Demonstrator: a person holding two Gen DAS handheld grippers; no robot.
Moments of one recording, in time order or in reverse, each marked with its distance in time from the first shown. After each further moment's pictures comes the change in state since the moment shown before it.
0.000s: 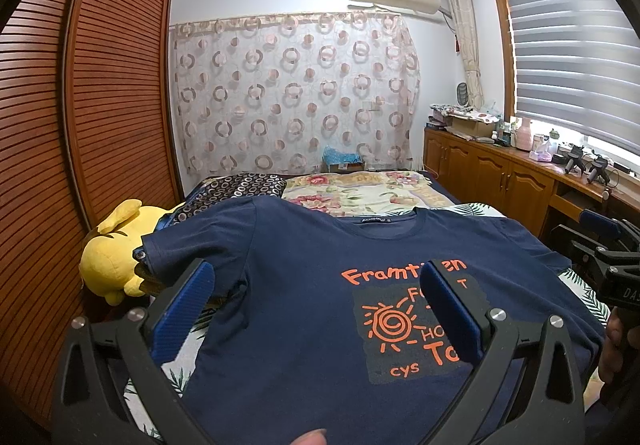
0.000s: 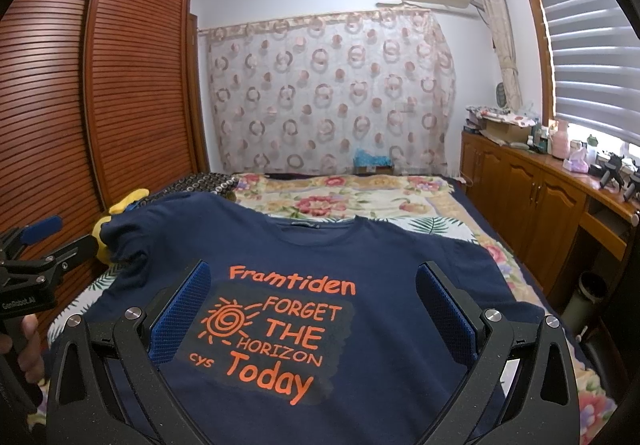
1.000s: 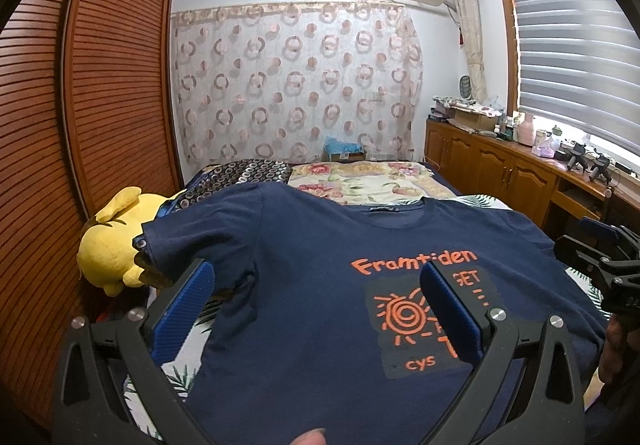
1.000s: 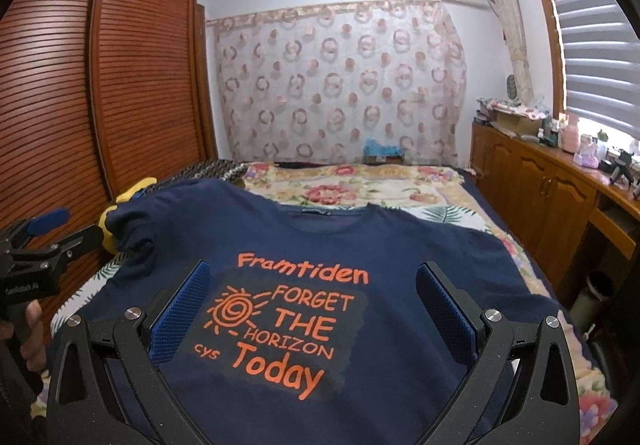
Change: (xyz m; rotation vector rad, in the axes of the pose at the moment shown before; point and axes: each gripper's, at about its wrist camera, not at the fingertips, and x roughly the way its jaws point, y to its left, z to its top) left arm 0.009 0.011 -0.002 -0.011 0.044 0.001; right arm 0.011 0.008 -0.002 -0.004 0.044 0.038
